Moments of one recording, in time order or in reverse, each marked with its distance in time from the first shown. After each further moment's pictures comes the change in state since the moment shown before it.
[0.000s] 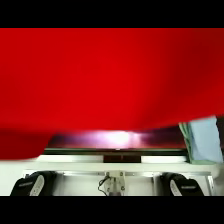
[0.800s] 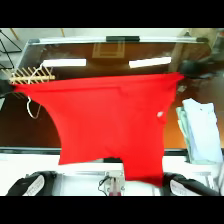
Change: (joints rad) left arm -0.032 -0.391 -0.766 0.041 -0.036 0.177; right arm 0.002 -0.742 -0.308 0.097 0.232 0.056
